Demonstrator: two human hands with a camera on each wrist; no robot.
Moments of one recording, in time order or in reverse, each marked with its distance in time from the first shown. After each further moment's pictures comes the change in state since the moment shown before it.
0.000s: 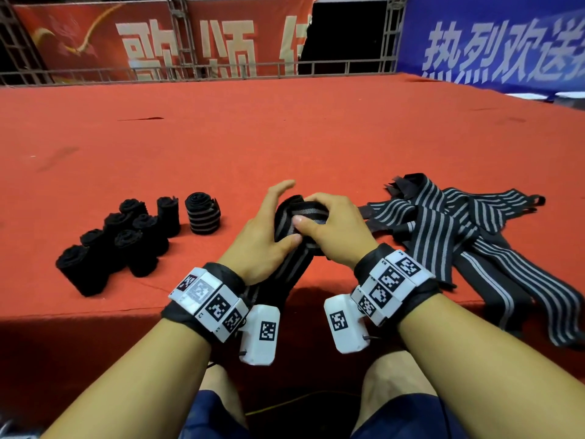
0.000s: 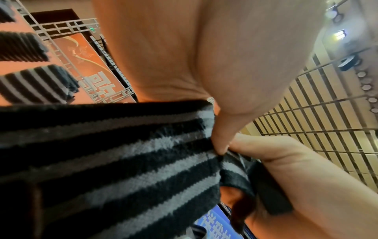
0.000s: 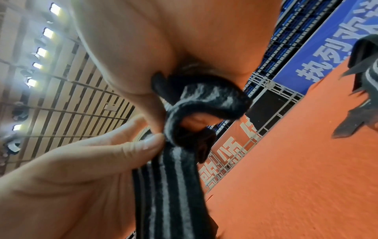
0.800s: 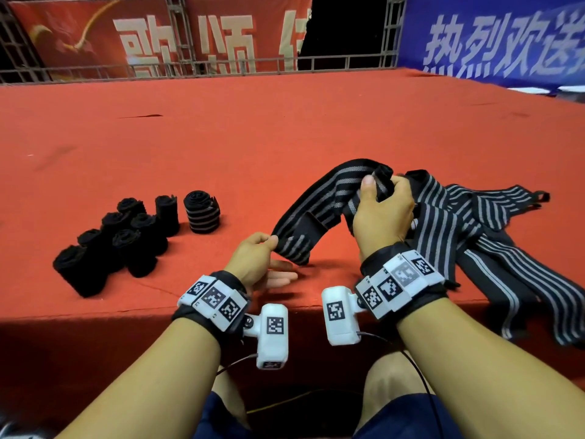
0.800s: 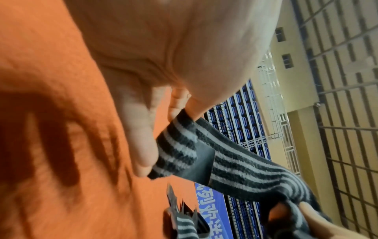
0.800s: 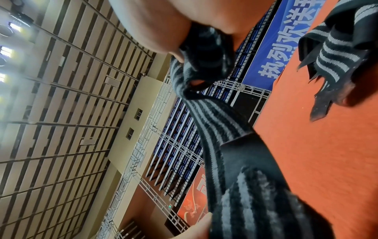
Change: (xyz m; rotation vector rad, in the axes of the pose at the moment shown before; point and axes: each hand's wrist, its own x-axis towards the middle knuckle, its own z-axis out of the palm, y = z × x) left_hand -0.001 -0.023 0.023 -0.592 0.096 -0.762; right_hand 0.011 0.022 -0.013 0.201 0.779 0.210
